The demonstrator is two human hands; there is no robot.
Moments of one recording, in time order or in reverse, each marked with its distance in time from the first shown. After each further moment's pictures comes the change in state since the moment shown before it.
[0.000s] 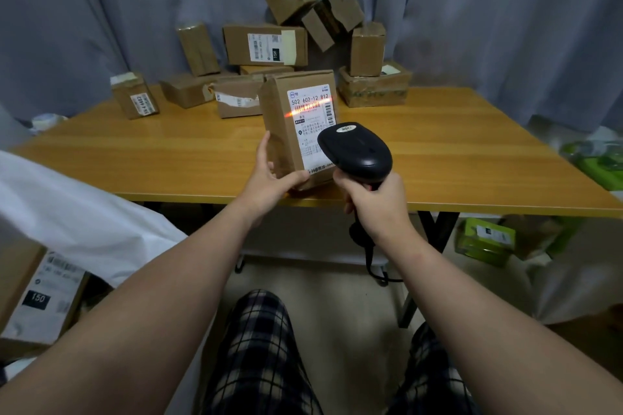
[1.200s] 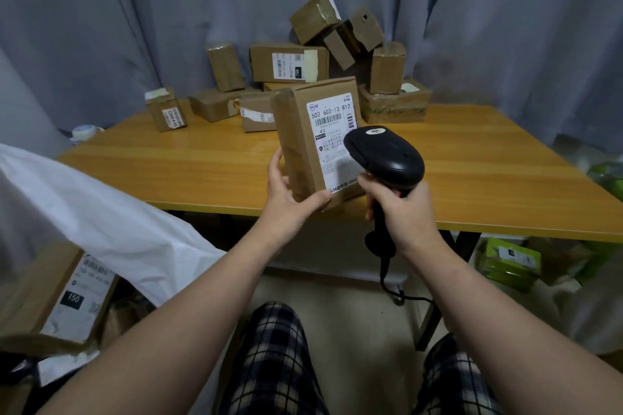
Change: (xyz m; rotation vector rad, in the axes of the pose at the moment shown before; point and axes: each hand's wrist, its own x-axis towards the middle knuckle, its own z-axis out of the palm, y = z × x) left_hand -0.040 0.009 -0.003 -0.061 0.080 0.167; right_hand -0.002 -0.032 -0.001 0.191 -0.076 -0.005
